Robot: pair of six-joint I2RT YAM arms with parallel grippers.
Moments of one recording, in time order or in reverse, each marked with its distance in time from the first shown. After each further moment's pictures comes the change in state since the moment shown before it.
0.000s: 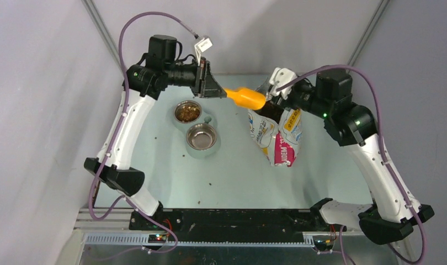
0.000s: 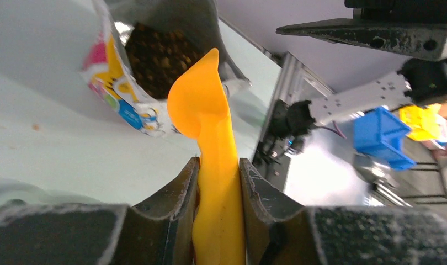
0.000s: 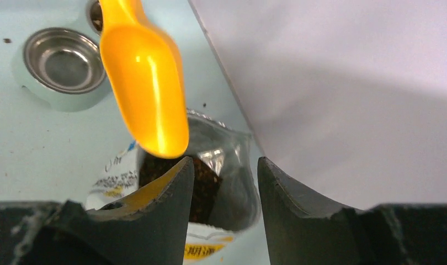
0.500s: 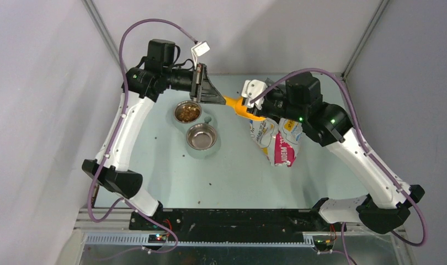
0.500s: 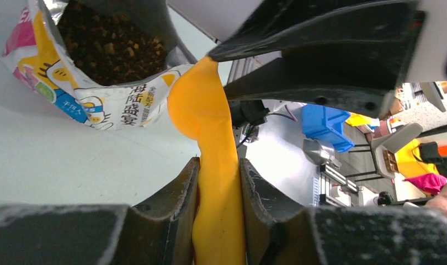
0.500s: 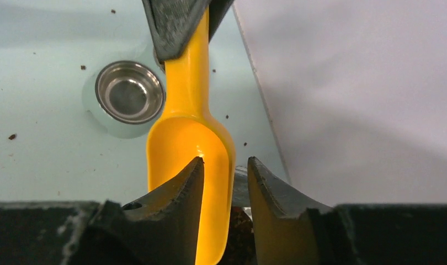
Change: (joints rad) left arm 0.032 -0.040 -0.114 -0.010 0.199 -0.077; right arm 0.252 0.084 -0.002 0.071 0.008 0.013
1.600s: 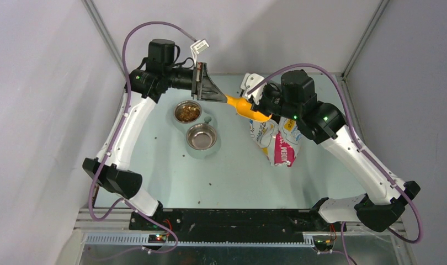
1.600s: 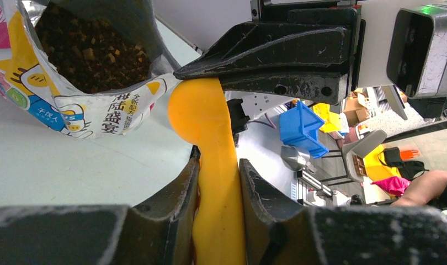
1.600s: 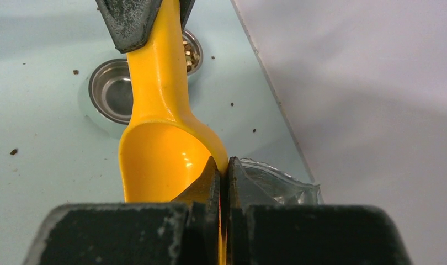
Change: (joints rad) left arm 0.013 -0.011 -0.067 0.145 0.087 -0.143; right arm -0.016 0.032 -0.048 0.051 0.060 0.110
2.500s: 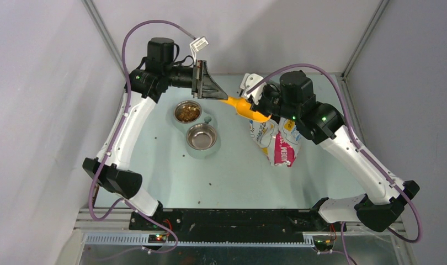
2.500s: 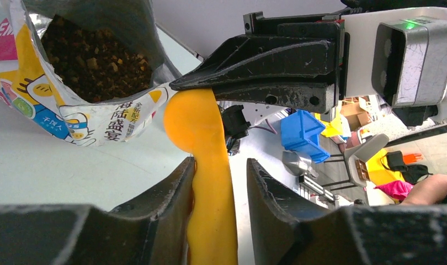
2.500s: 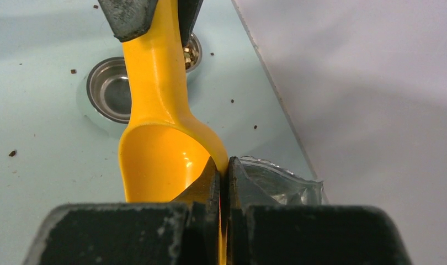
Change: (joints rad) left arm 0.001 0.000 0.000 0.048 -0.005 -0.032; right arm -0.006 0.000 -0.015 0.010 0.019 0.015
